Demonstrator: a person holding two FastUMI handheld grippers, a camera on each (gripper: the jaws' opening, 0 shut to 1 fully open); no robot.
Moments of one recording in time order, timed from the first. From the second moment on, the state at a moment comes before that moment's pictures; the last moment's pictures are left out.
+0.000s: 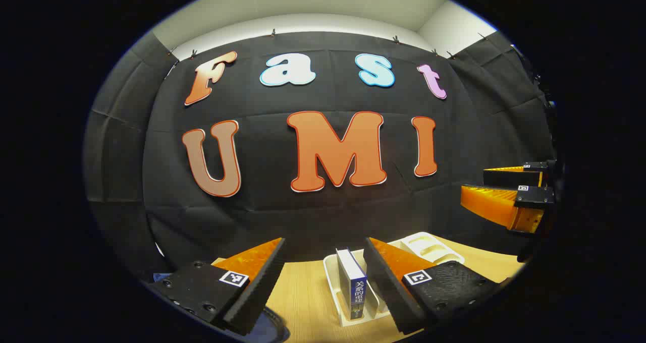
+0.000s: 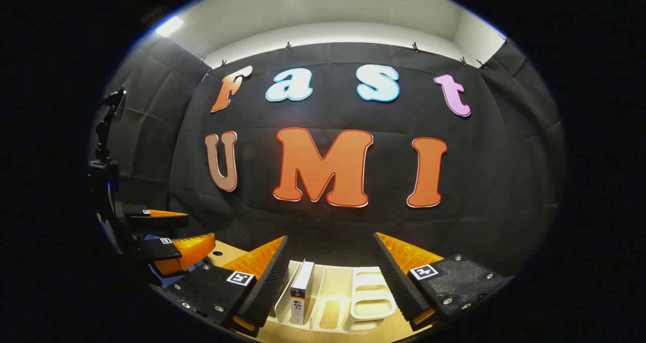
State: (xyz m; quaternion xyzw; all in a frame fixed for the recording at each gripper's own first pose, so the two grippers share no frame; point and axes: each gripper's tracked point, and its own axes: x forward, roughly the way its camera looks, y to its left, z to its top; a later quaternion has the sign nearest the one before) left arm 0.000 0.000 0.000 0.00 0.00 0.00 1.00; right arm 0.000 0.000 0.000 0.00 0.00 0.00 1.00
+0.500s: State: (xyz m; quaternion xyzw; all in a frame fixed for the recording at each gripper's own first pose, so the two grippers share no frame) left arm 0.002 0.005 -0.007 -0.02 0.00 -0.01 1.00; right arm 0.004 0.007 -0.006 -0.01 0.01 0.00 1.00
